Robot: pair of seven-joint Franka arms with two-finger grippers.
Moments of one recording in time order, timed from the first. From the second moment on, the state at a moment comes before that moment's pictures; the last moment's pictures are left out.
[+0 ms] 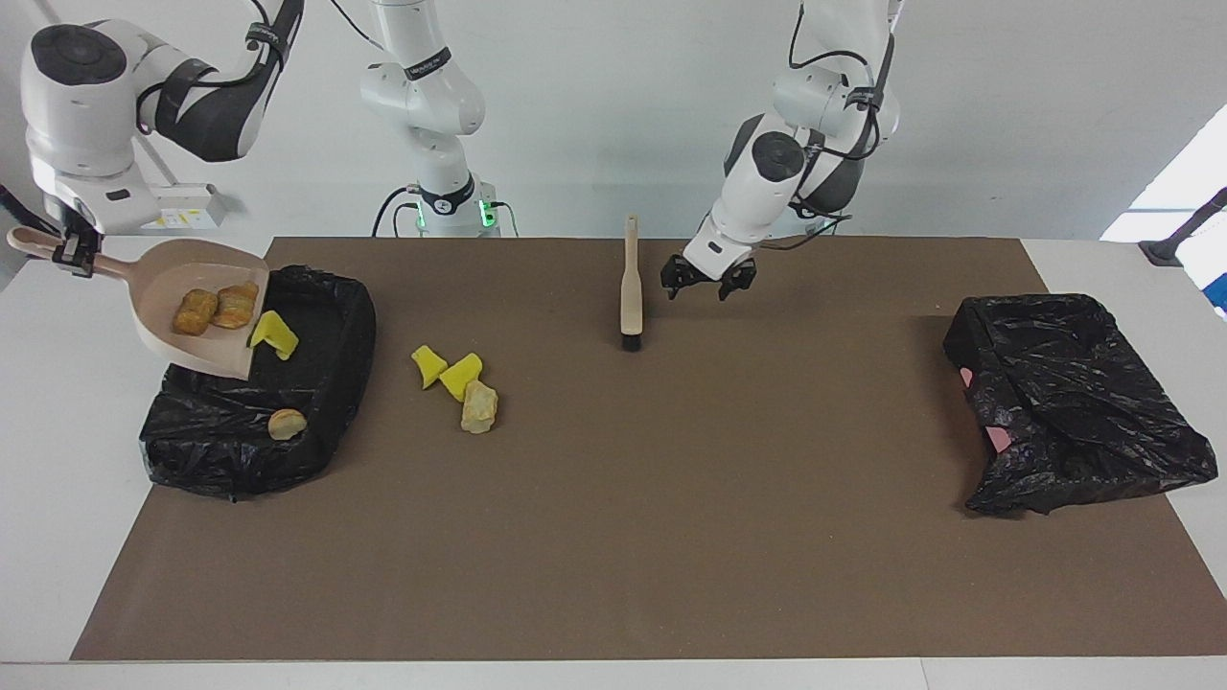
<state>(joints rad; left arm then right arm) -0.65 -0.07 0.09 -2.28 -0.26 2.19 -0.41 -0.34 -0.08 -0.05 -1.93 -0.66 2.05 -1.92</state>
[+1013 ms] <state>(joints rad) -0.19 0.02 0.09 -1.83 -0.10 1.77 0.11 -0.24 -0.21 -0.04 -1.91 -0.82 1.90 -1.83</state>
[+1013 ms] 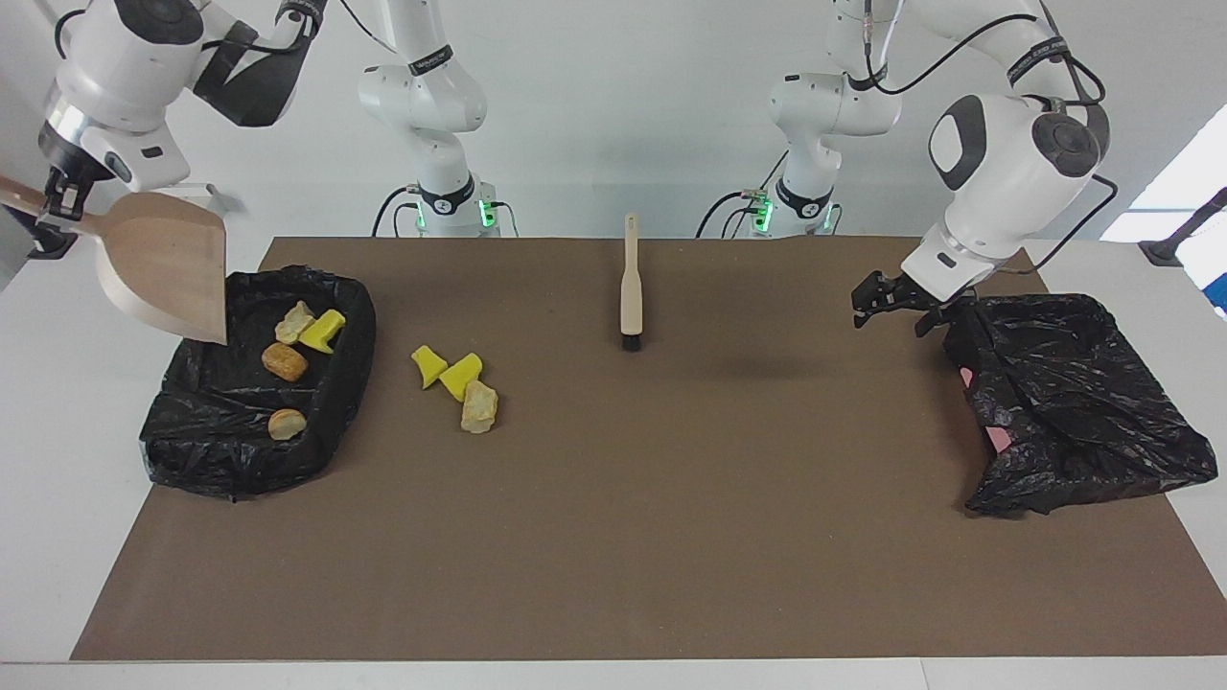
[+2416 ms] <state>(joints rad) -0.15 -0.02 0.09 -1.66 -0.02 1.51 0.14 0.19 0.17 0.27 -1.83 -0.04 1.99 0.46</state>
